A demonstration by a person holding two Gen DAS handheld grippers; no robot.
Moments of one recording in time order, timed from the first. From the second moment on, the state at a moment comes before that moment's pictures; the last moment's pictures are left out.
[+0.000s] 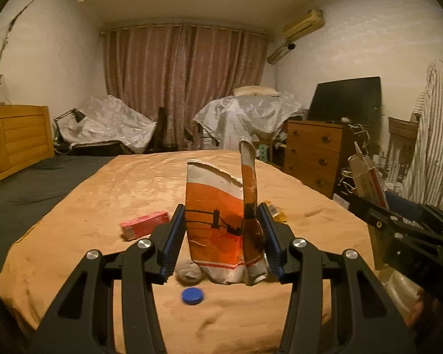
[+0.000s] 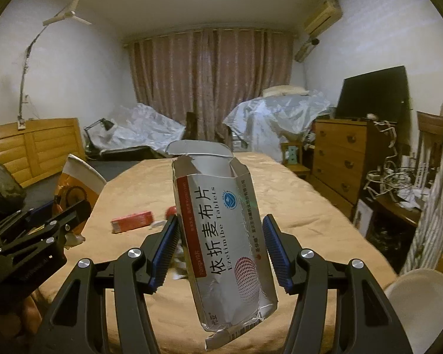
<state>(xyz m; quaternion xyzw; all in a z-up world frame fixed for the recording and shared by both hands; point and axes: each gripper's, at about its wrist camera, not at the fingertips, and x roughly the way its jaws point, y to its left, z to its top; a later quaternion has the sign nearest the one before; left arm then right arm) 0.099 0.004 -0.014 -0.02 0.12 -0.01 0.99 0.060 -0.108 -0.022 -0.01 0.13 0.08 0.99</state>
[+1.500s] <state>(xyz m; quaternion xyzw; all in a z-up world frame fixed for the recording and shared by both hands) 0.178 -0.333 -0.086 0.06 0.35 -0.35 0.87 0.036 -0.540 -0.064 0.11 0.39 -0.15 0.90</state>
